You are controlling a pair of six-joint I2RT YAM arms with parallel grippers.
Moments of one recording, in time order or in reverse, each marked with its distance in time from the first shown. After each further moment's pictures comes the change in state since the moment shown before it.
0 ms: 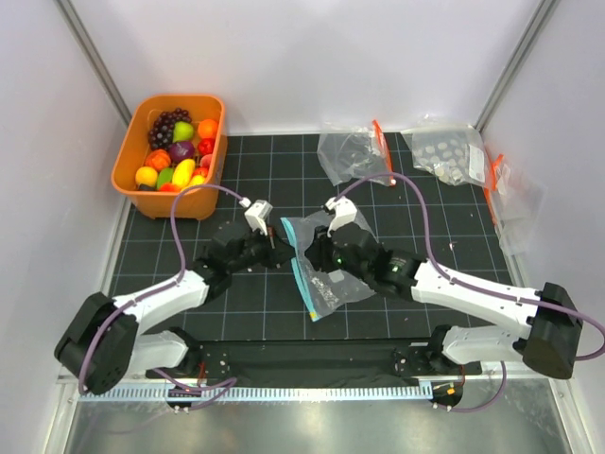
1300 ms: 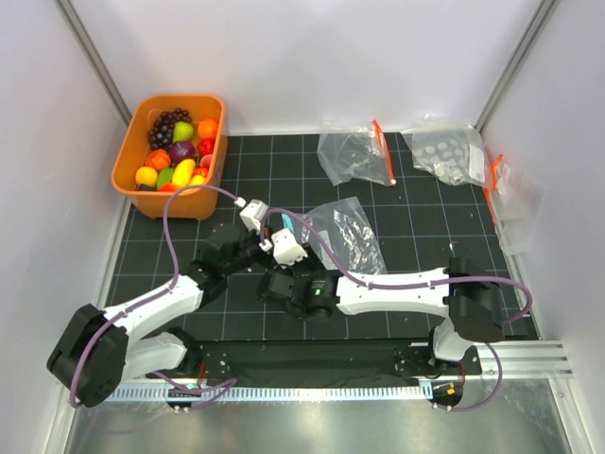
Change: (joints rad) left arm 0.000 -0.113 -0.021 -0.012 -0.018 0.018; right arm 0.349 0.470 0.373 -0.432 0.759 -0.065
